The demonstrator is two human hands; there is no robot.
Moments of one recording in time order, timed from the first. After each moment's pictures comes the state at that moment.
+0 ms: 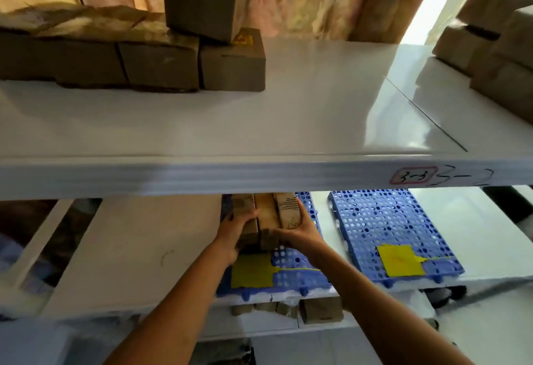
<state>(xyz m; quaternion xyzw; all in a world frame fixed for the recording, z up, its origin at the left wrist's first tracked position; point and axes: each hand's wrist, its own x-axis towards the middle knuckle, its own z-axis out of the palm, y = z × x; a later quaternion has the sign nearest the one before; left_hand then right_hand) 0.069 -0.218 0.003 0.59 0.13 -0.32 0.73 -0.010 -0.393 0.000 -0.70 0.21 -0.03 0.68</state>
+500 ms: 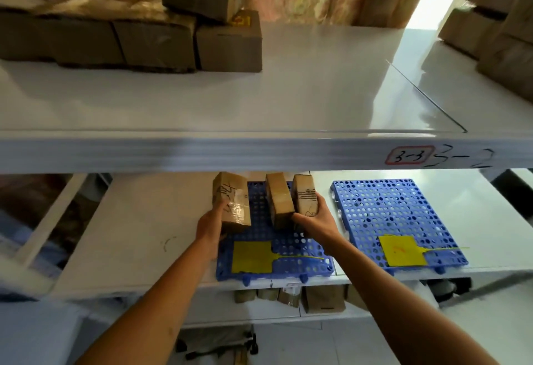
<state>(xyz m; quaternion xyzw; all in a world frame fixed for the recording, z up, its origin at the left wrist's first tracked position) 0.072 -0.177 -0.022 0.64 0.18 -0.23 0.71 -0.025 -0.431 -0.006 -0.78 0.25 -0.05 0.57</state>
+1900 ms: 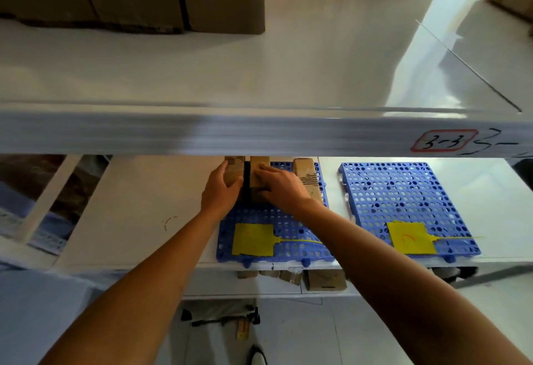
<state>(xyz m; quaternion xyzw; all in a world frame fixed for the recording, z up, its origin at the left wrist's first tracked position) 0.112 -0.196 -0.035 0.90 -0.03 -0.07 0.44 0.055 -0.382 0.007 -0.99 -0.06 0.02 0.12</state>
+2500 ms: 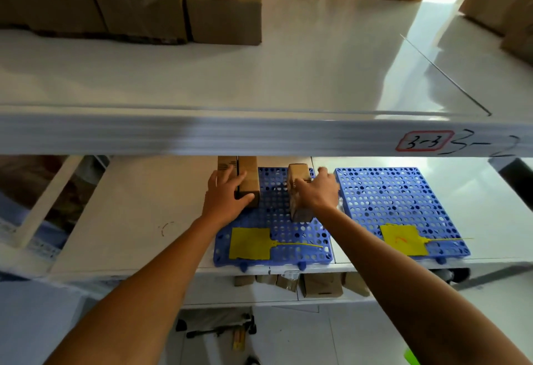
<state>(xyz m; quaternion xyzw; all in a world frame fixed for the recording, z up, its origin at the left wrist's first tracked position) 0.100 -0.197 -0.030 0.93 -0.19 -0.07 0.31 0.023 -0.431 0.011 -0.86 0.38 -0.06 0.32</state>
